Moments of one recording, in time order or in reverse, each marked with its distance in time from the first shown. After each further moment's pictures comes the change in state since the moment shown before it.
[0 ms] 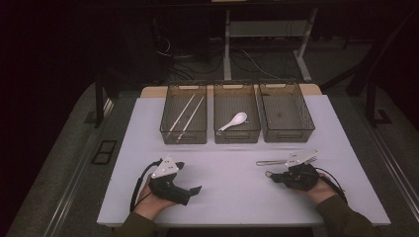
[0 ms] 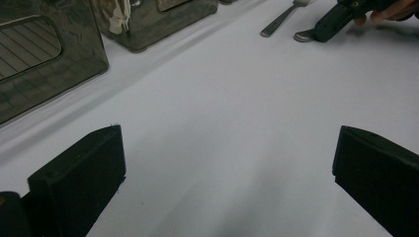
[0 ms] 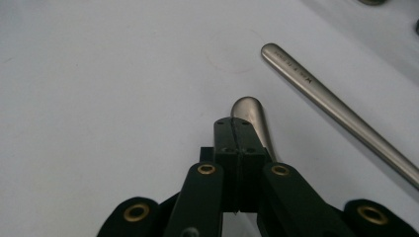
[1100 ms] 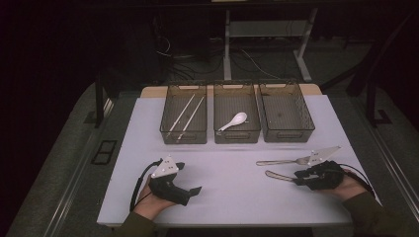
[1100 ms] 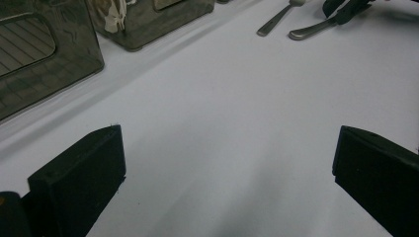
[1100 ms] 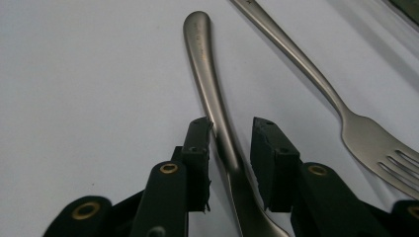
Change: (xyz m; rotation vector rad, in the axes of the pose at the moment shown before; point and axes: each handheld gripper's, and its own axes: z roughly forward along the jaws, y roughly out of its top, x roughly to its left) left arm 0.001 -0.001 0.000 -0.001 -0.015 0.002; right arm -0.033 -0.026 -0.043 0.110 -0.004 -0.061
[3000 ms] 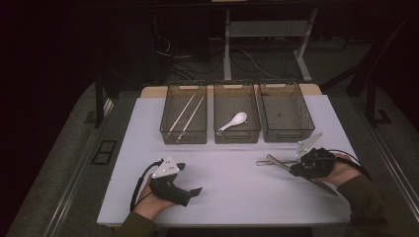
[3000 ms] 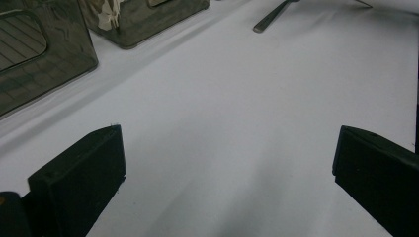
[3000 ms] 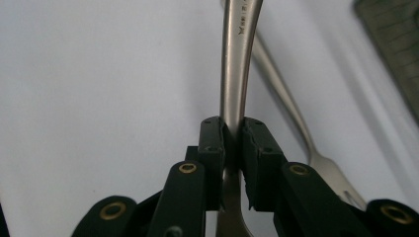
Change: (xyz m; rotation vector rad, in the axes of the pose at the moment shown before) left arm -0.001 -0.001 0.002 0.012 -0.013 0.007; right arm -0.001 0.051 -0.011 0.146 -0.025 -0.125
